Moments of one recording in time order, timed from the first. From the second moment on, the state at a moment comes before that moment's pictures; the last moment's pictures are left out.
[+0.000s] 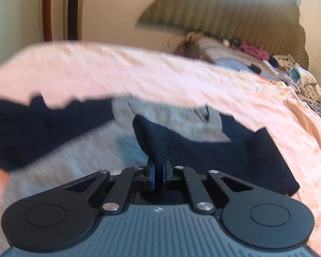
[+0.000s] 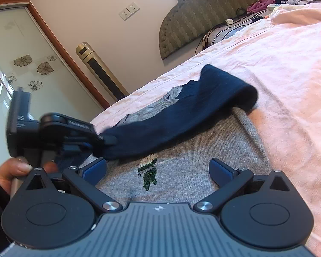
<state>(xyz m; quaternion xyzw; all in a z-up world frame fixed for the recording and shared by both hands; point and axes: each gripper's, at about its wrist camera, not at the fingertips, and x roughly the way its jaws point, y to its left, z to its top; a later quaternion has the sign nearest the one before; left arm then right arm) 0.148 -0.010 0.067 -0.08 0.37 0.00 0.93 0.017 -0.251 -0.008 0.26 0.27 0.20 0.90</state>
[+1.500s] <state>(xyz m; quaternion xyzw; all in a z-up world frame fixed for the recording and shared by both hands) 0.096 0.309 0.034 -0.33 0.25 0.25 0.87 0.158 -0.183 0.002 -0.03 0.33 0.13 0.93</state>
